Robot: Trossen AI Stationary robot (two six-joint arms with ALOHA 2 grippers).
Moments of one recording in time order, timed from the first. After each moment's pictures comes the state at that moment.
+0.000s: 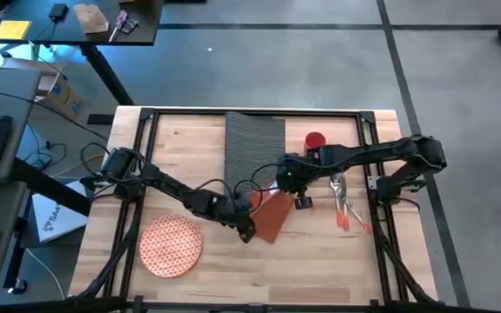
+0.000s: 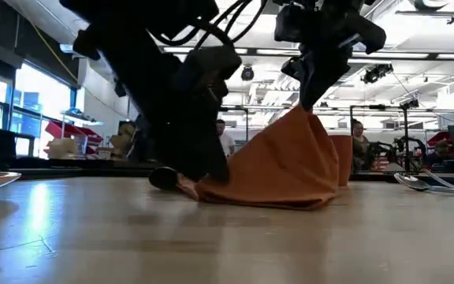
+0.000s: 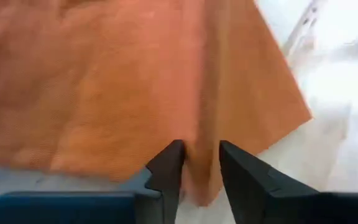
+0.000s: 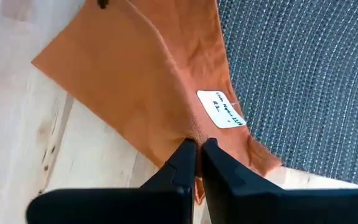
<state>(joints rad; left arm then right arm) -0.28 1.91 1.02 -0.02 -0.16 -0.95 0.01 1.58 1.21 -0.82 -0.03 -0.23</state>
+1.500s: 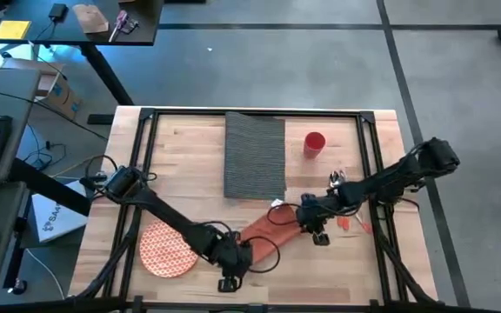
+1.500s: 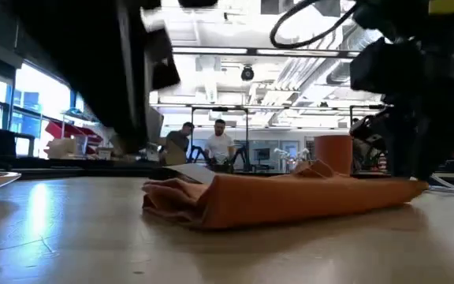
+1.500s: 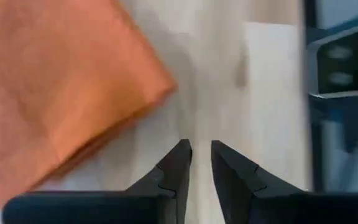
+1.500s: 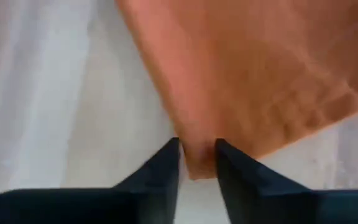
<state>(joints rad) -0.54 1.99 1.47 -0.58 0.00 -0.56 0.31 1.45 0.64 -0.22 -0.20 0.24</state>
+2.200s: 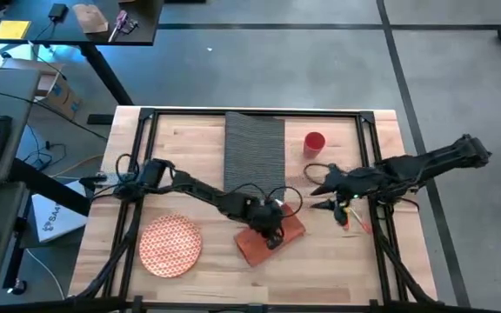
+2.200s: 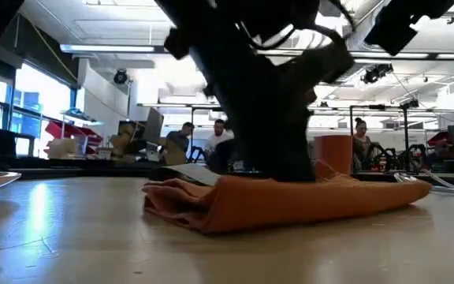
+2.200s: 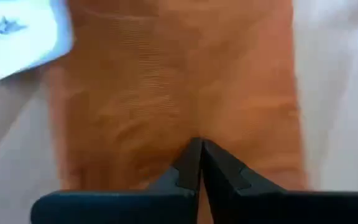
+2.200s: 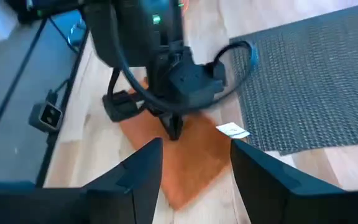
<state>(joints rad) -0.24 2.22 1.54 -0.38 -0.01 -0.95 0.30 0.85 0.76 -0.54 0.12 0.39</state>
